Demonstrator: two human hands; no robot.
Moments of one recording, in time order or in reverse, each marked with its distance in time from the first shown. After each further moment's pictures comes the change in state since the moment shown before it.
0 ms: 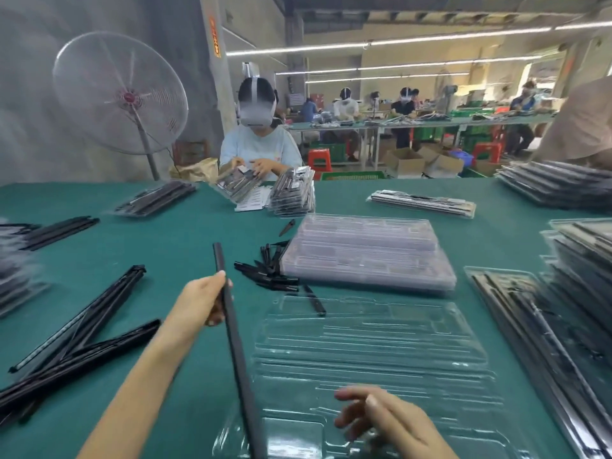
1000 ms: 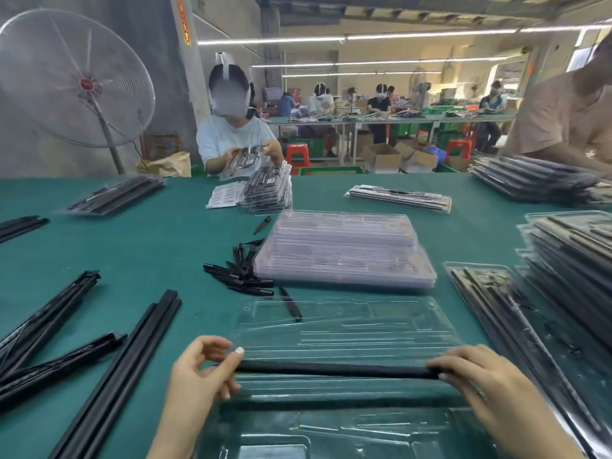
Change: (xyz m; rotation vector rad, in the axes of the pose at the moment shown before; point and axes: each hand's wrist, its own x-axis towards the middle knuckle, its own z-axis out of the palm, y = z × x) left_hand -0.061 -0.058 0.052 -0.258 0.009 0.004; right_hand -0.013 0.099 -0.086 -0.648 0.443 -0.076
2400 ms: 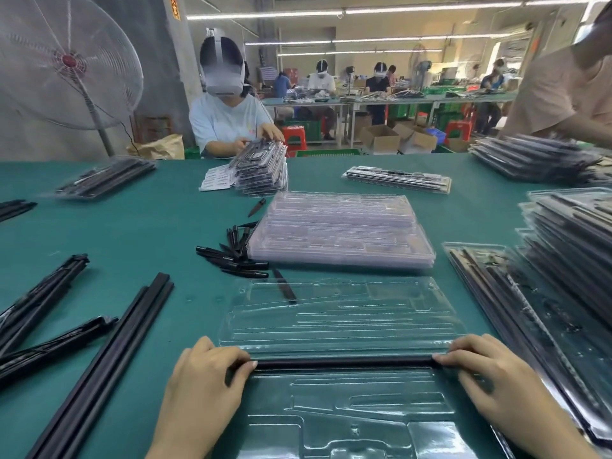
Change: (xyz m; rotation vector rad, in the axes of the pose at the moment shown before) left_hand -0.013 -0.012 0.004 0.970 -0.081 0.437; right_hand -0.020 0.003 -0.003 0.094 -0.201 0.209
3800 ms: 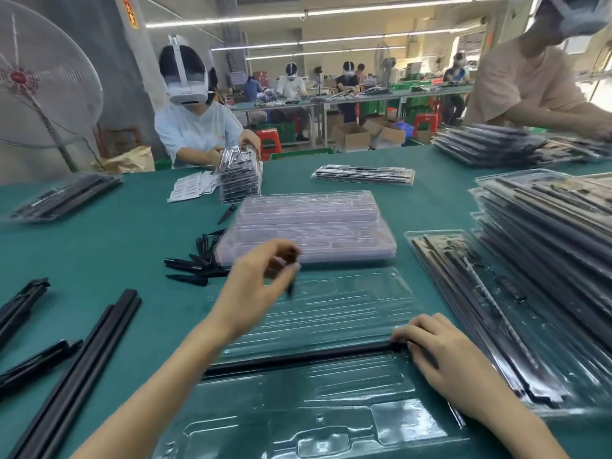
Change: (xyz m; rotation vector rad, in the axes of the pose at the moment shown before) left_hand 0.096 0.102 -0.005 -0.510 -0.087 0.437; right_hand 0.002 -0.004 -0.005 -0.006 -0.112 0.025
